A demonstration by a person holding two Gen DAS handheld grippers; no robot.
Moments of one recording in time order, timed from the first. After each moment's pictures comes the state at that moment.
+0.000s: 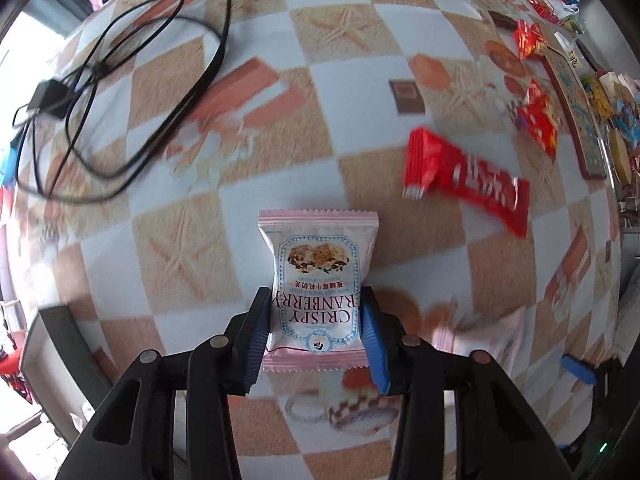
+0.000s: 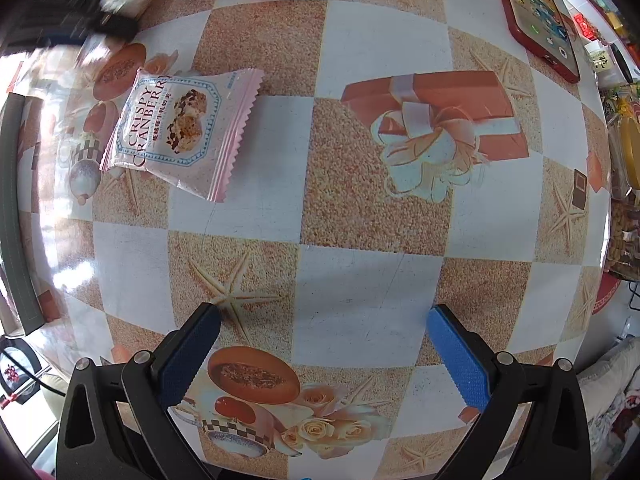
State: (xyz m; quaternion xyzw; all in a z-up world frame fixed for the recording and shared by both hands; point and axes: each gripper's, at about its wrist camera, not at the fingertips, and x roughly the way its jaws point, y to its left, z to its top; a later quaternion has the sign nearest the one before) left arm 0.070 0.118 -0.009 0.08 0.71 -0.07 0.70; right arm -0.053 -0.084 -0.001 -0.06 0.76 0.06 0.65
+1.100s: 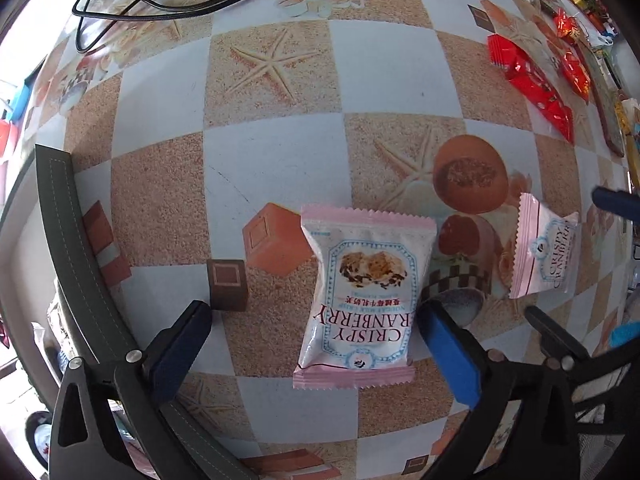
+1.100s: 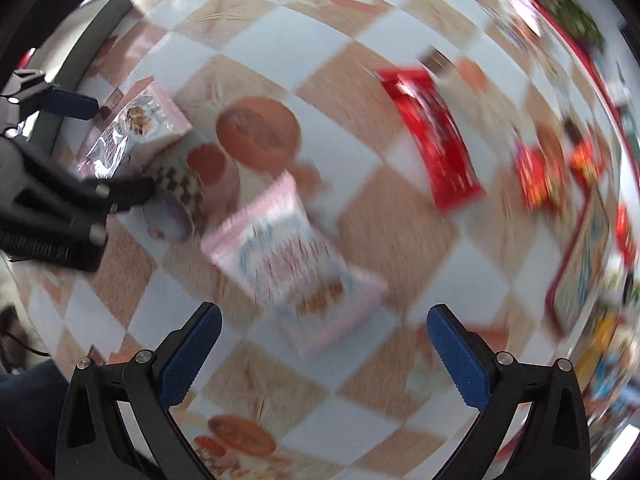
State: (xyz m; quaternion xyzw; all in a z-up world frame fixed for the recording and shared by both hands) left arm 0.045 0.193 -0.039 0.03 0.74 -0.02 0.68; right arm 0.015 0.042 0.027 -0.29 0.65 0.24 0.66
